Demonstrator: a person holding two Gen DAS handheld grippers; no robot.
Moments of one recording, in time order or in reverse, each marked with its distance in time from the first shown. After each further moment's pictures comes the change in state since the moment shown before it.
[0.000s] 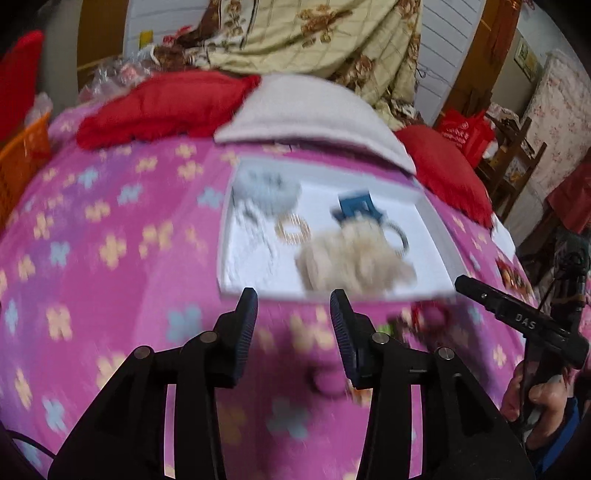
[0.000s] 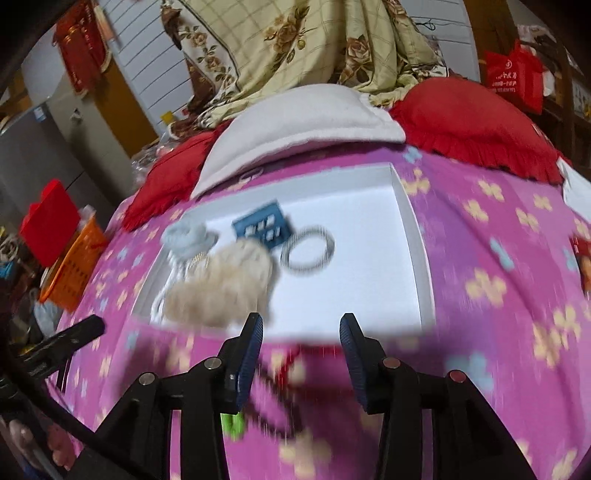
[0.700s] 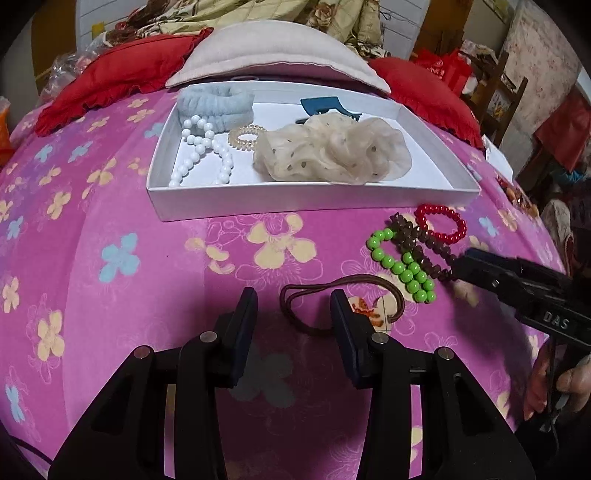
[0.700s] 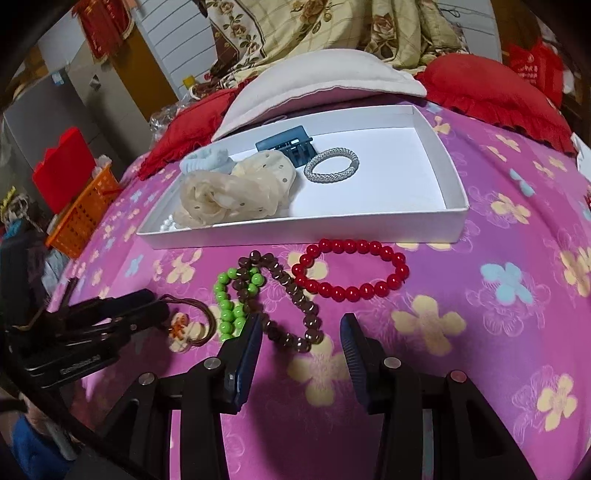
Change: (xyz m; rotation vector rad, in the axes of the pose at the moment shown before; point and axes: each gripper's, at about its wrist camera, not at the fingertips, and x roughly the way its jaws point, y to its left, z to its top) left arm 0.051 -0.023 -0.053 0.169 0.119 -0.010; right arm 0.028 0.016 -0.049 -0.103 0.073 0.004
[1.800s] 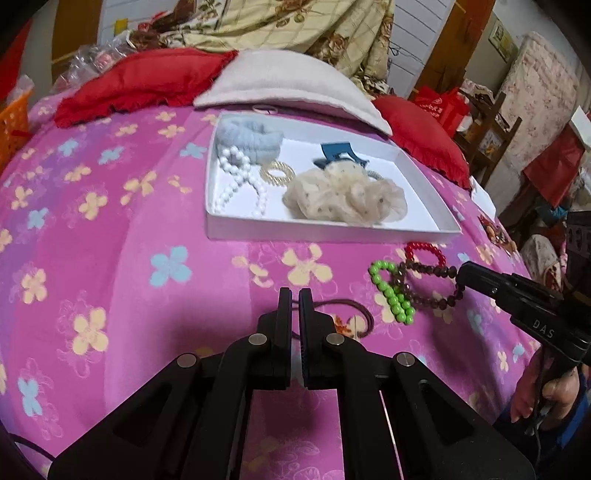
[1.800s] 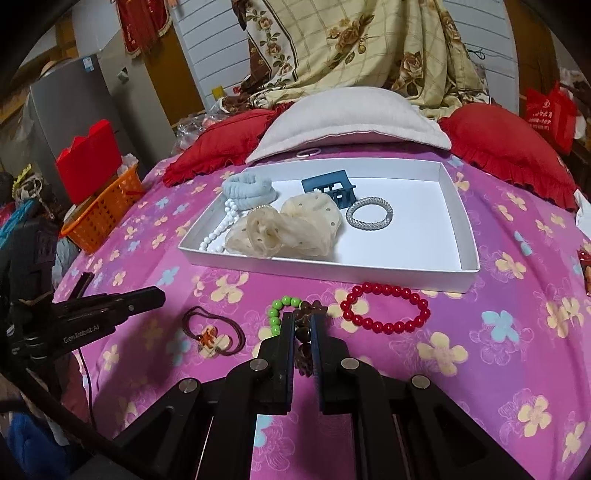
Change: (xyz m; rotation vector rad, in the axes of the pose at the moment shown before) left arm -0.042 0.039 0.002 -0.095 -0.077 -0.099; right arm -0.039 0.041 0.009 -0.089 -0.079 0.015
